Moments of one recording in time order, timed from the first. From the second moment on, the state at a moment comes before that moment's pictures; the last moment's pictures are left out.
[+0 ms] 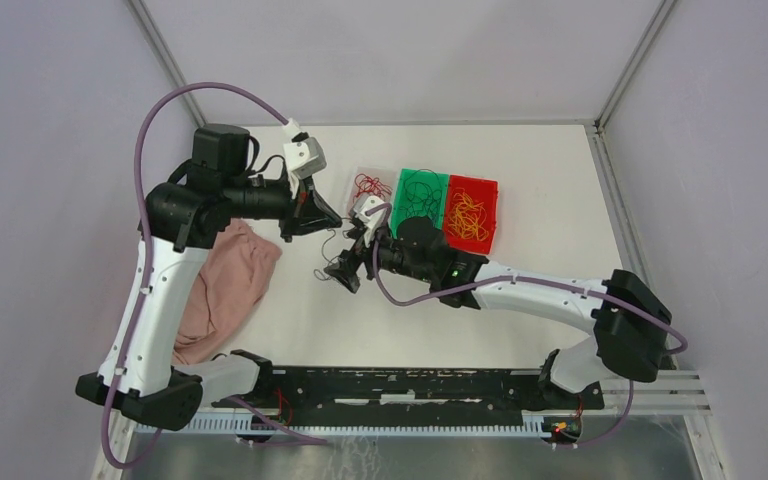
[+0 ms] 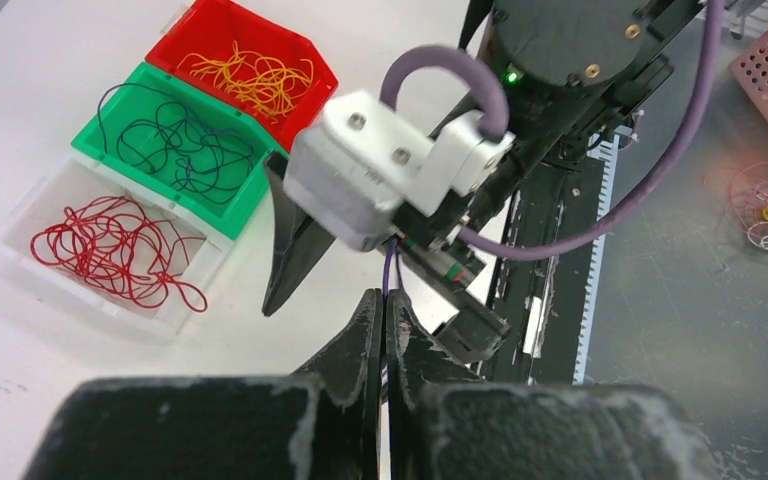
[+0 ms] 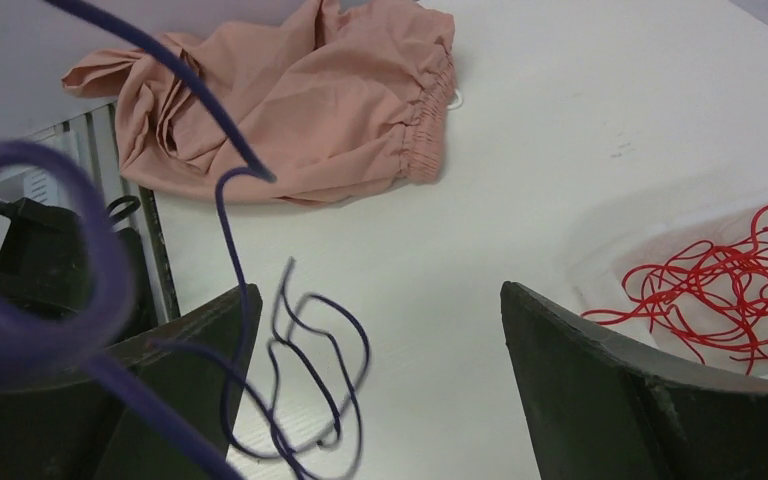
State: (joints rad) left arm -0.34 1.20 1.67 -1.15 0.87 0.44; right arm 1.05 1.47 1.01 0.30 -0.09 0.08
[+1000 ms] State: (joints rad) left arm -0.34 1.11 1.47 -0.93 0.55 0.40; right arm 0.68 1.56 1.06 0.28 0.18 0.16
